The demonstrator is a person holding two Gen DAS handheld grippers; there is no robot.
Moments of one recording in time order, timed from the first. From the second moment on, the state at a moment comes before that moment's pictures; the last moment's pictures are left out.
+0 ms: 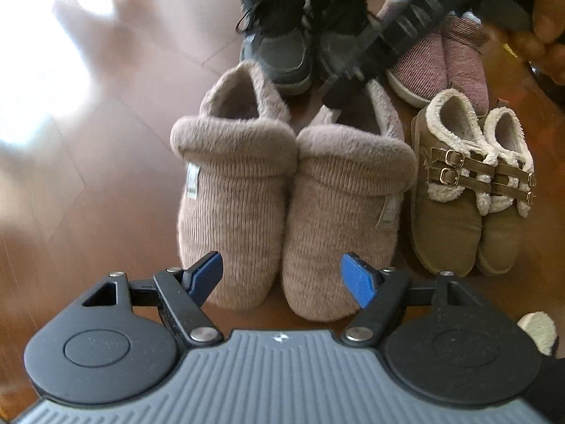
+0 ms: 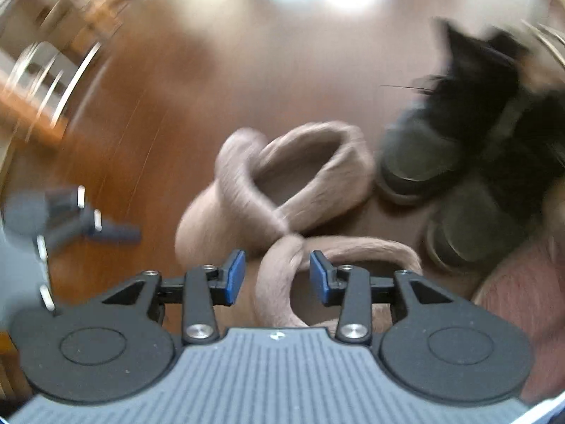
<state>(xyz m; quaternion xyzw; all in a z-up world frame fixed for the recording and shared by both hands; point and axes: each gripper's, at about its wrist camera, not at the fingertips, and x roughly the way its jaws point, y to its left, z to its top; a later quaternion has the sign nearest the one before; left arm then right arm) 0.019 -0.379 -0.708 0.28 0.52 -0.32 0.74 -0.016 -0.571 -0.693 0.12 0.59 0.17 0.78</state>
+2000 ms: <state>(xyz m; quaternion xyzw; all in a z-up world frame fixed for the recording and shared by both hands) -0.014 -0.336 -0.671 0.23 0.53 -0.25 0.78 0.018 -0.460 -0.692 -0.45 0.27 0.70 0.48</state>
